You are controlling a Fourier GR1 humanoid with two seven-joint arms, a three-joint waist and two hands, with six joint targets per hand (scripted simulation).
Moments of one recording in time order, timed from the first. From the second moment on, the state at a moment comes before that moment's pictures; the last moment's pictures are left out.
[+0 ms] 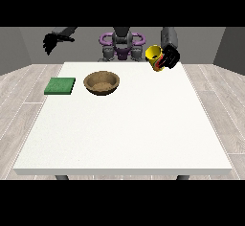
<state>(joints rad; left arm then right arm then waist) -0.75 0.34 -0.02 -0.59 -0.50 0.46 -0.31 -0.17 -0.32 -0.31 -1.22 -0.22 0.37 -0.23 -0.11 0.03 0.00</state>
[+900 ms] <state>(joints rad) -0.93 0.19 -0.41 -0.56 -1.09 0.48 0.22 -0.18 -0.38 -0.34 -1.06 -0.24 0.44 -0.26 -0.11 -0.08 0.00</state>
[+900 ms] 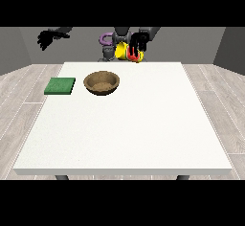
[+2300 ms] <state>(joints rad) -0.96 0.05 -0.51 -0.63 -1.34 0.30 0.37 -0.21 -0.36 -0.36 -0.99 -0.23 0.38 -0.21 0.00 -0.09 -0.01</state>
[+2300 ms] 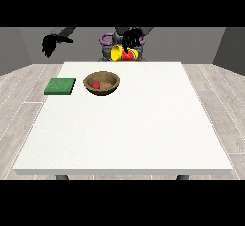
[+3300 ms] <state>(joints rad) -0.50 0.01 -0.13 -1.12 -0.18 0.28 -0.18 -0.35 -0.11 -0.29 -1.03 -0.16 0.06 -0.26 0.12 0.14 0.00</state>
